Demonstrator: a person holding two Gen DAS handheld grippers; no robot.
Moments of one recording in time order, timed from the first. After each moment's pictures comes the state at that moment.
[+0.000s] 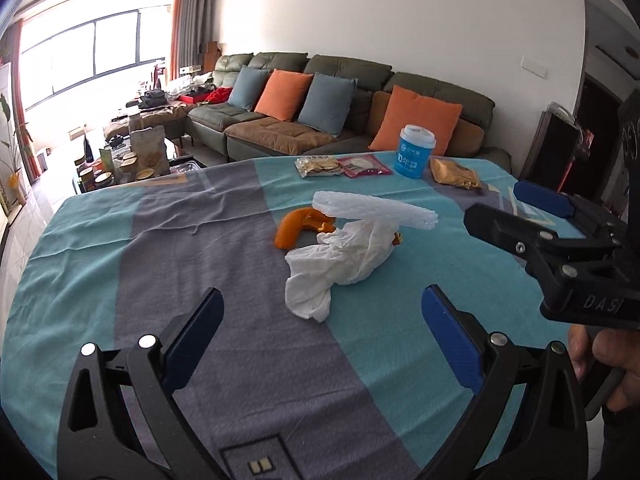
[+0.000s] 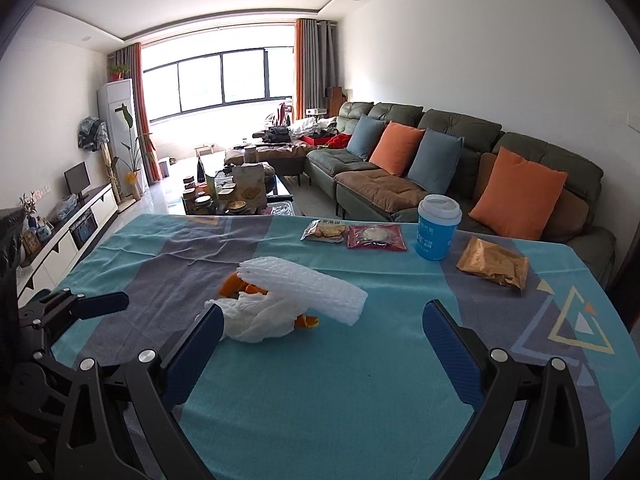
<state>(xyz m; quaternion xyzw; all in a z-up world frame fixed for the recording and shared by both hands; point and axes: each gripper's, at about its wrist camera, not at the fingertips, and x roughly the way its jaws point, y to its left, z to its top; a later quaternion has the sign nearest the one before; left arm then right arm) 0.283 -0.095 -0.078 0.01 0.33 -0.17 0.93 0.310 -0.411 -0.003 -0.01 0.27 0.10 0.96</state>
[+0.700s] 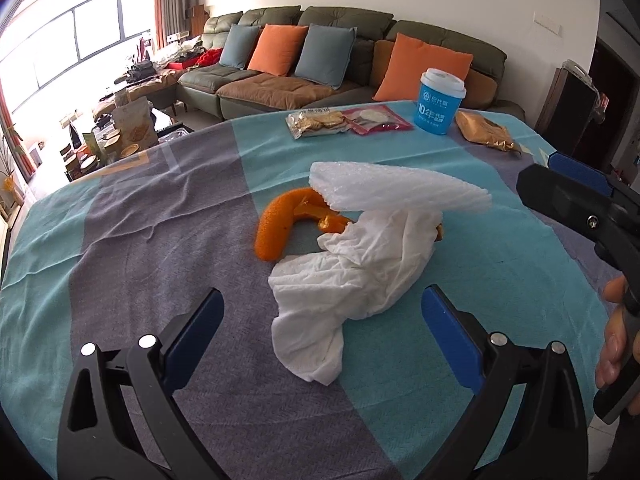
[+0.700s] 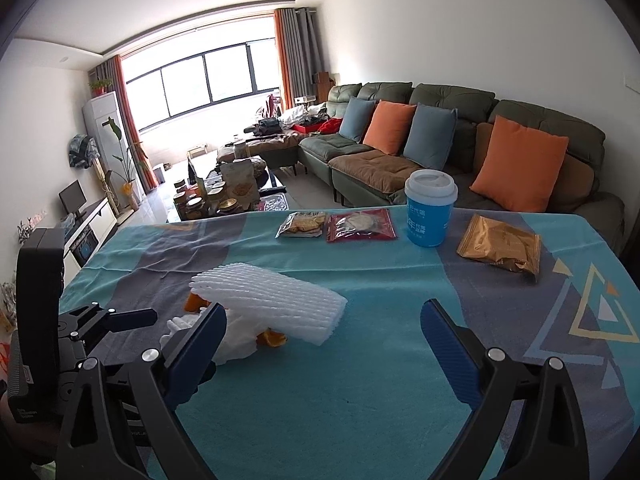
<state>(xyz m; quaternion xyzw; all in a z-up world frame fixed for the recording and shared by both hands) 0.369 -0.130 -0.118 0.05 0.41 -0.17 0.89 0.355 -0.438 -0.022 0.04 0.30 0.10 0.95</state>
